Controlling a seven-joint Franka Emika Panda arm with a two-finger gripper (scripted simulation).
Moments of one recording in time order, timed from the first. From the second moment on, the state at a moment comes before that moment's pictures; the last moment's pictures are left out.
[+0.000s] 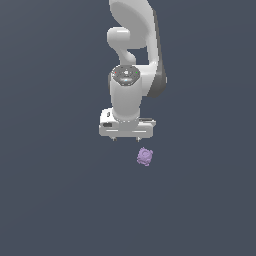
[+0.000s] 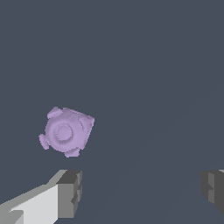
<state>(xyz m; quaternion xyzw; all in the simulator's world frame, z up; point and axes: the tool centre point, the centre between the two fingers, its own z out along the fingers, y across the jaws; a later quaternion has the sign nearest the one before) 0.004 -0.007 0.156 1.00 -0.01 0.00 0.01</state>
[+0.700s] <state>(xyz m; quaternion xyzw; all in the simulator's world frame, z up) 0.012 0.000 0.155 1.00 0.00 0.01 0.02</state>
